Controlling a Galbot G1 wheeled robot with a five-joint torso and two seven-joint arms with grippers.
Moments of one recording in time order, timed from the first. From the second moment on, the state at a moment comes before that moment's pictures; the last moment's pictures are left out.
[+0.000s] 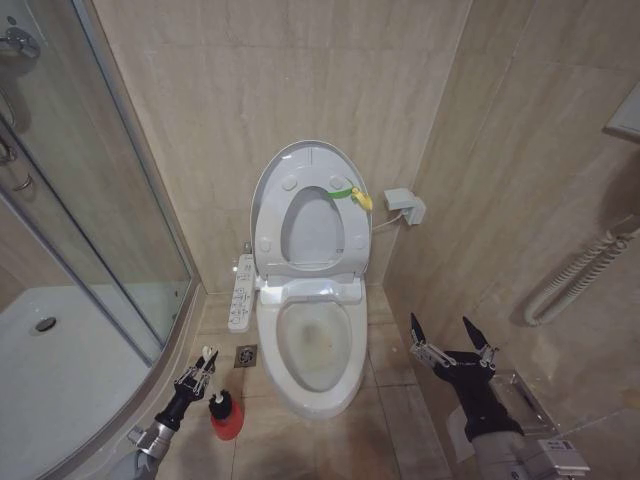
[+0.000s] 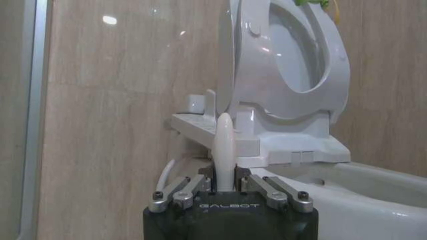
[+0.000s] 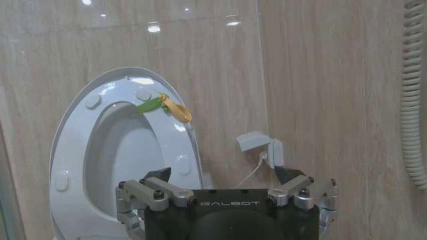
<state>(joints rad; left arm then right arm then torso) 0.97 -1.25 -0.63 -0.74 -0.60 -0.82 0.98 -1.85 1.38 0.57 2.50 0.28 -0.02 0.17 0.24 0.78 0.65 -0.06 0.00</state>
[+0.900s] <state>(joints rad) 0.97 -1.25 -0.64 -0.73 -0.53 -0.82 0.98 -1.85 1.38 0.57 2.50 0.28 -0.02 0.17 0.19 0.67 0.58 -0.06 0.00</state>
